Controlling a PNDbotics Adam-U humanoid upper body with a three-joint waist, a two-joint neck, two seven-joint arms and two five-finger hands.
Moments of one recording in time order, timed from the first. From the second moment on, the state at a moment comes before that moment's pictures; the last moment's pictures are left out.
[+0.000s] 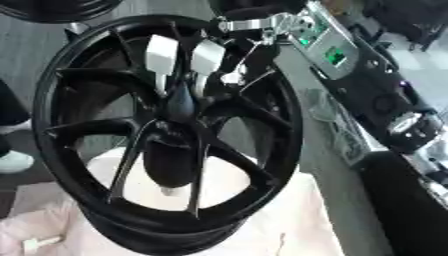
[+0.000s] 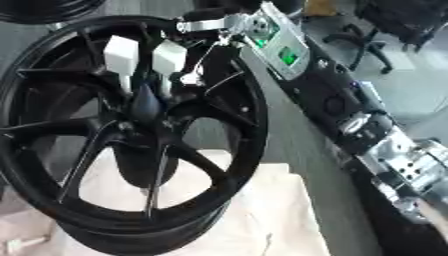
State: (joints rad) left arm -0.13 0.44 0.24 -1.44 0.33 -0.12 0.02; right arm -0.80 -0.60 0.30 -1.42 0.24 -0.18 0.77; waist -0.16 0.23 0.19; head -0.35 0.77
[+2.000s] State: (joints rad) left arm -0.13 0.43 0.24 -1.43 0.31 -0.12 0.02; right arm -0.80 -0.61 0.28 -1.42 0.14 -0.15 0.82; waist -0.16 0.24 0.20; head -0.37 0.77
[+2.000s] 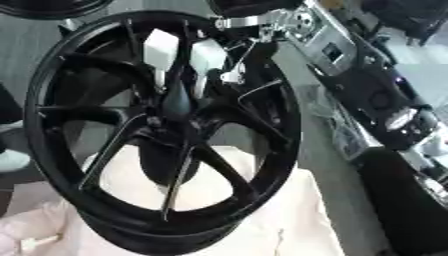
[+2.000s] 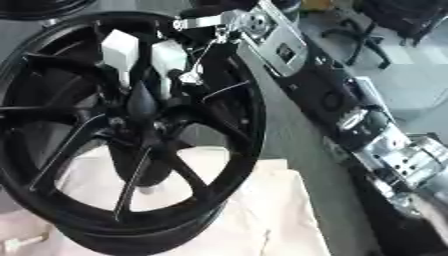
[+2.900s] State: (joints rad) left arm -0.13 0.43 0.24 -1.43 0.31 -0.12 0.02; right arm -0.79 -0.62 0.28 -1.42 0.07 -0.12 0.78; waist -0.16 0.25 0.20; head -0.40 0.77
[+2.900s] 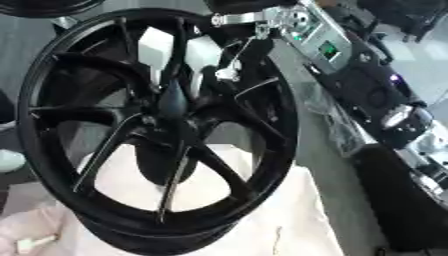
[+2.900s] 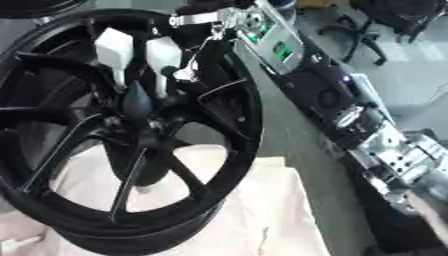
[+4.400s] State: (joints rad) left arm -0.11 0.43 0.25 -1.43 0.31 -0.11 0.02; right arm -0.63 -0.90 0.01 -1.63 -0.44 0.01 0.58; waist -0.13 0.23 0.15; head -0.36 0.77
